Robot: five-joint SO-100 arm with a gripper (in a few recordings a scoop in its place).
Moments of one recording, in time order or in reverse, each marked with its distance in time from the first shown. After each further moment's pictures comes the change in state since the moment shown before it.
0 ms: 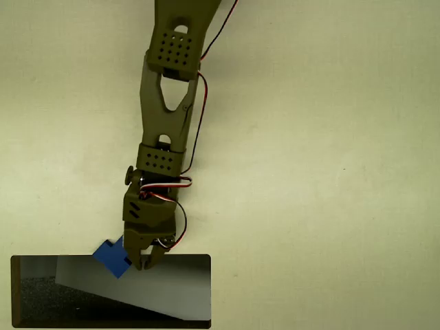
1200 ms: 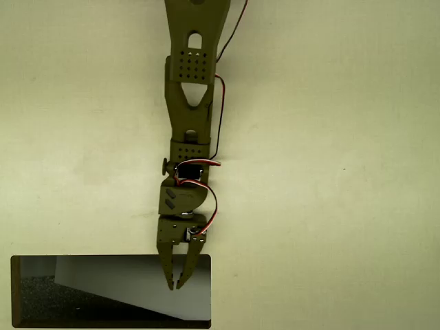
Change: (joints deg) arm -9.2 -20.6 -13.8 -33.2 11.9
